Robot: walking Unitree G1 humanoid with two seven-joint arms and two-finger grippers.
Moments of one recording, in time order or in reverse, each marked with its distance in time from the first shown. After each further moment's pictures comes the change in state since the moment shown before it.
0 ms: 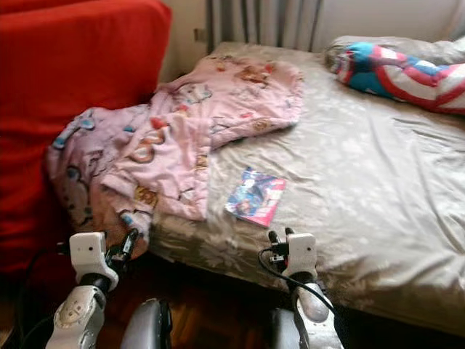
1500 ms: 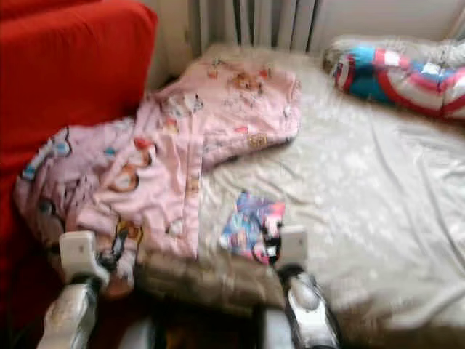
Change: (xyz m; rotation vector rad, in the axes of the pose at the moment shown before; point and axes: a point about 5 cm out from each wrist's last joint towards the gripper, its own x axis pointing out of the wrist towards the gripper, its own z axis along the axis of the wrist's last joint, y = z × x) left arm 0.004 -0.007 0.003 0.002 -0.013 -0.028; right arm 0.007 -0.009 0.006 0.013 -0.010 -0.032
